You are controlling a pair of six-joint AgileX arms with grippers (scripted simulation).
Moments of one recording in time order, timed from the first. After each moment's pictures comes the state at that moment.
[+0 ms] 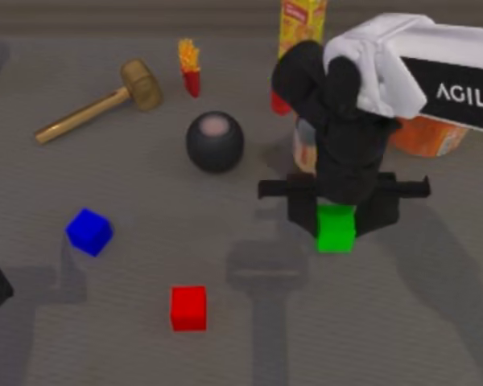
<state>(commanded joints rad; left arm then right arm) 0.02 0.00 0.00 0.00 0.00 0.00 0.62 2.07 1.60 -1.10 0.01 0.65</state>
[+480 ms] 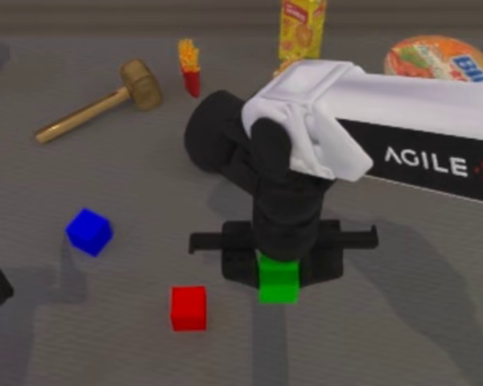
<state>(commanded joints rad) 0.02 0.00 0.00 0.00 0.00 0.00 0.86 2.03 1.58 -1.12 0.01 0.86</state>
